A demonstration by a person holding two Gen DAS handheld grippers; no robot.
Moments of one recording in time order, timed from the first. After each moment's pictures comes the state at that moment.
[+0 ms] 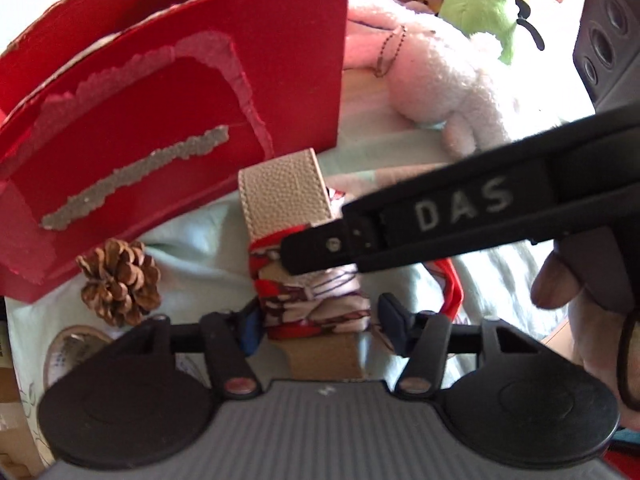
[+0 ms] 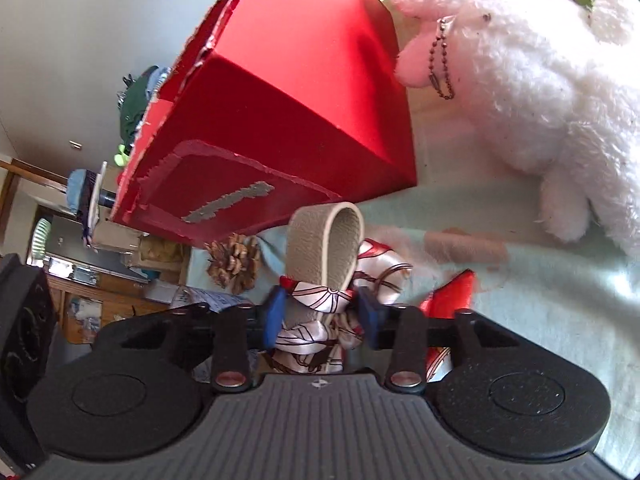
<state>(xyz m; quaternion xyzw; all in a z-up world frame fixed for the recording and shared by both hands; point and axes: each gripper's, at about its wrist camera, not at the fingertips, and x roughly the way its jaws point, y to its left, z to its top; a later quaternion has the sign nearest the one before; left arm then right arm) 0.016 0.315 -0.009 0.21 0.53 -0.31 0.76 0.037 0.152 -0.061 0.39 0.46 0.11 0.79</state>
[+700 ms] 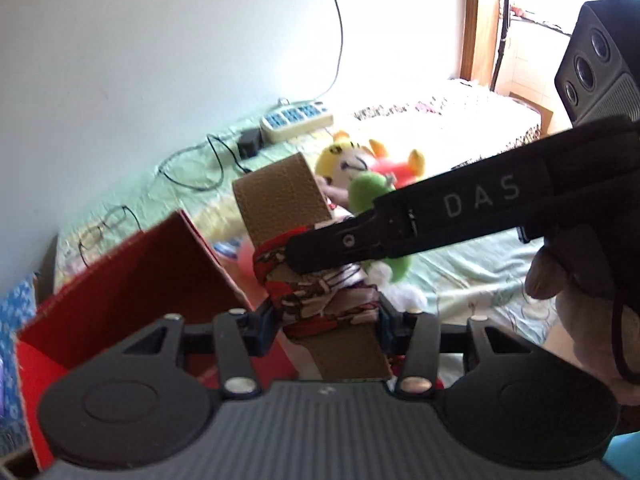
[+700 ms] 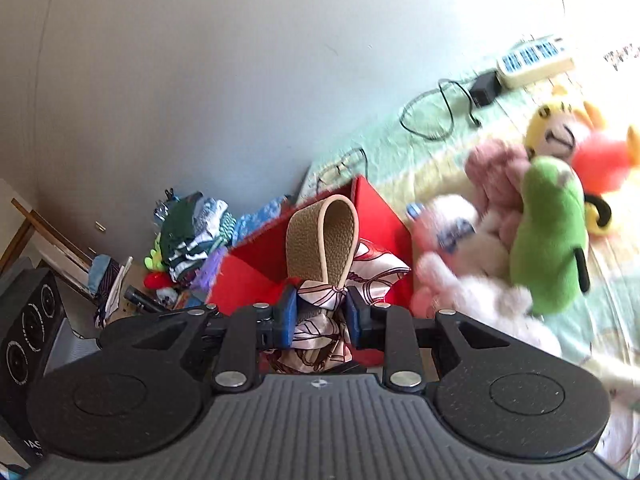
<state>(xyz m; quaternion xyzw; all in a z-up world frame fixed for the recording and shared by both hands) 0.015 0.276 0.160 0.22 0.31 -0.43 0.81 0.010 0.122 0.105 0.35 0.27 0.06 0.90</state>
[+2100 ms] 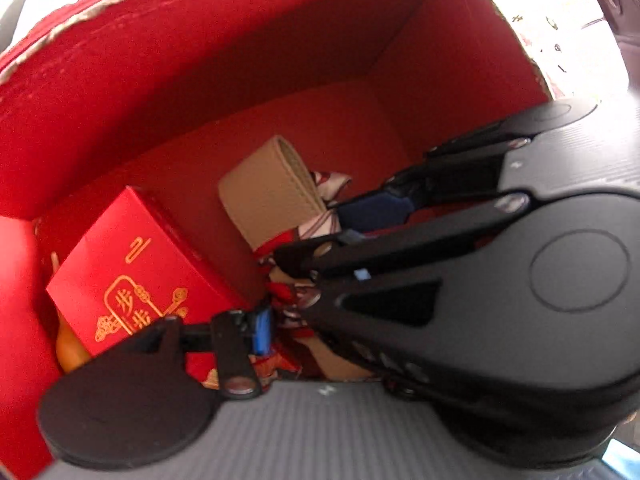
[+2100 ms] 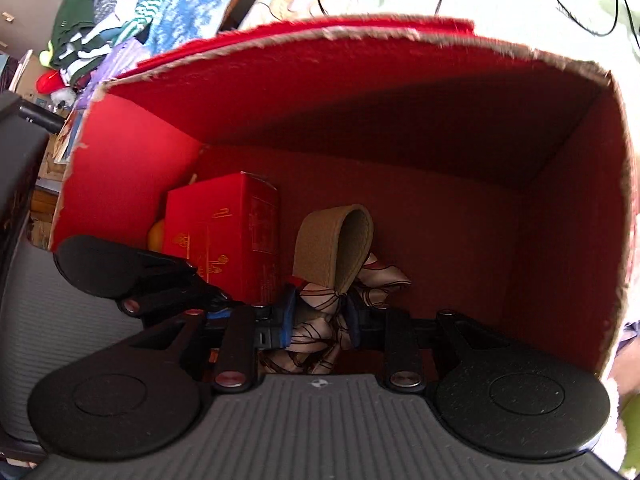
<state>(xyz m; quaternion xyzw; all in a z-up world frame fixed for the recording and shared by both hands) 0.225 0.335 0.006 0.15 0.66 -0.36 0.64 0.265 0.226 -0.005 0.17 0.61 0.09 0.77</state>
